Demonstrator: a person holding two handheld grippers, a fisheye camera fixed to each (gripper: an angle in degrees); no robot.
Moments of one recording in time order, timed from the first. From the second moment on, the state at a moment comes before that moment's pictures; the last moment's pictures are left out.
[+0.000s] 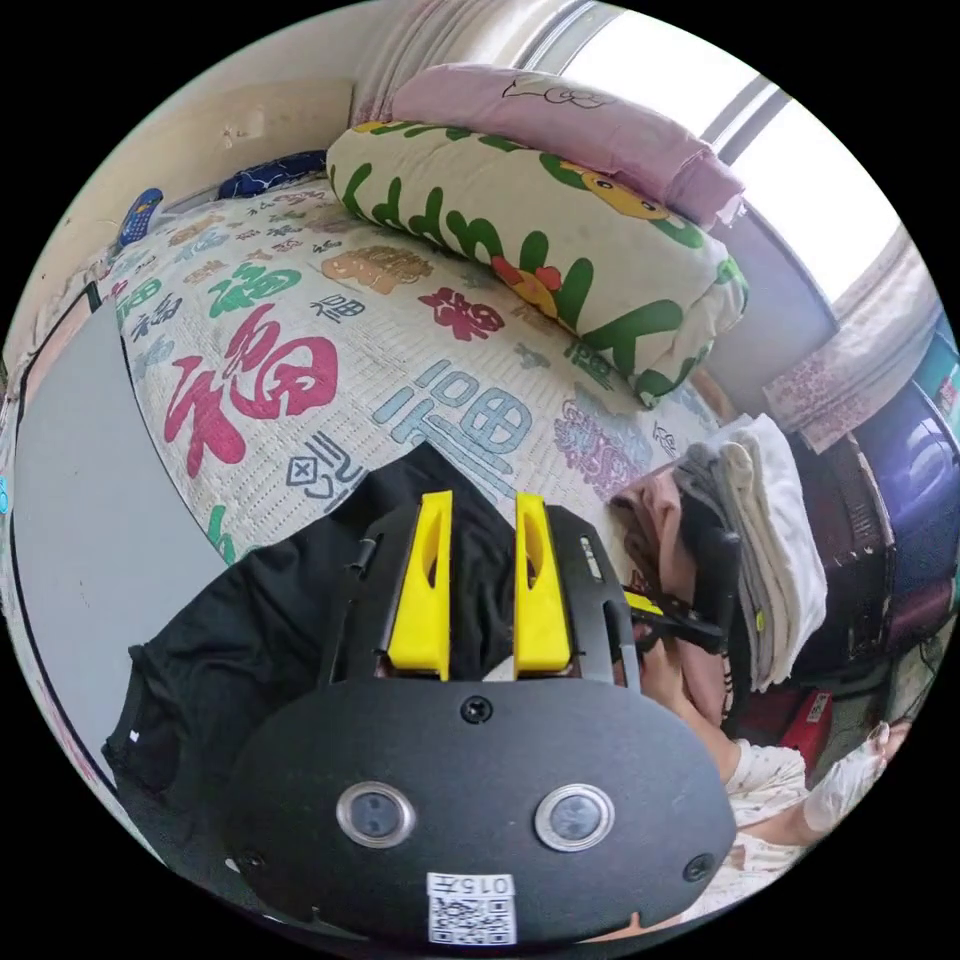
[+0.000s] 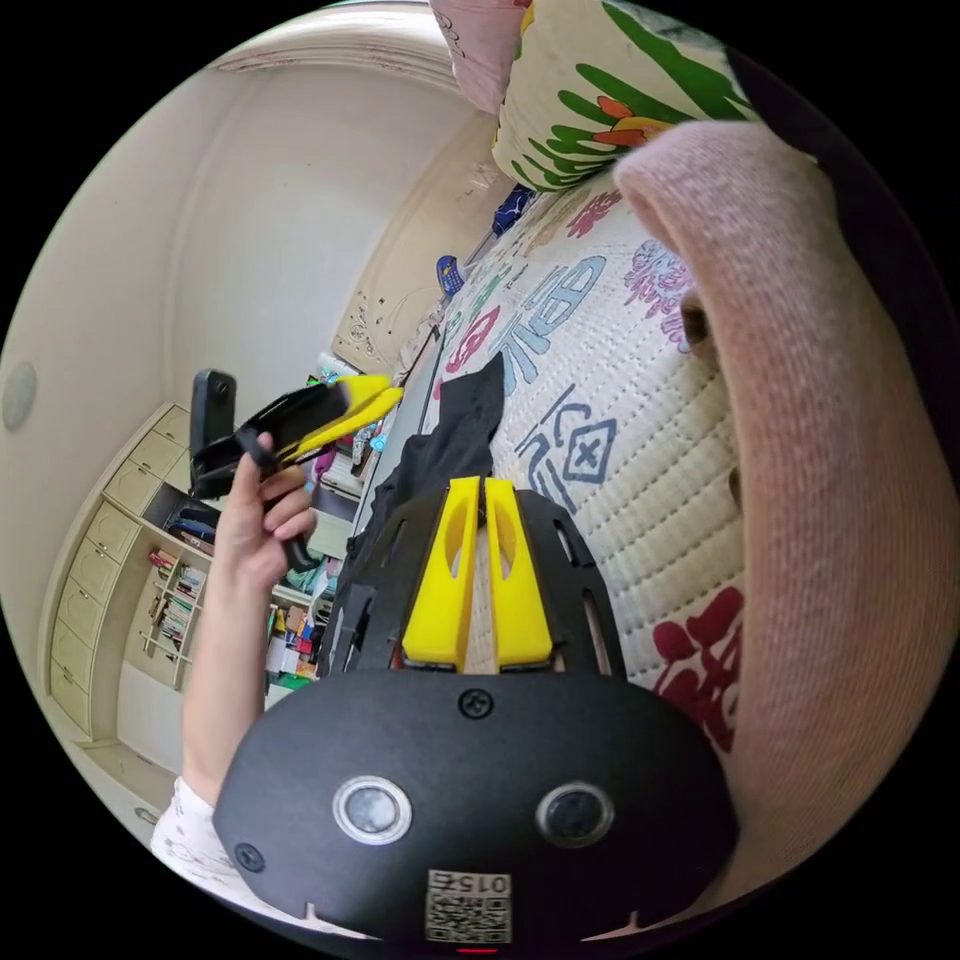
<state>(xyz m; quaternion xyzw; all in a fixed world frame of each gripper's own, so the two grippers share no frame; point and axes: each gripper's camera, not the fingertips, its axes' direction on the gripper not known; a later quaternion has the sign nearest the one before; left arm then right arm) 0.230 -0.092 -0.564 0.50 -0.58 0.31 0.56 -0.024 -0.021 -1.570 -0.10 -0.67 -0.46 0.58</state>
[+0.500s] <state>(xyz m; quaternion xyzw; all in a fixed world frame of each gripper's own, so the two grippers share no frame) 0.237 -0.148 -0.541 0.57 -0.62 0.18 0.51 -0.041 0.011 -1.482 -0.10 -0.67 -0.46 0.58</state>
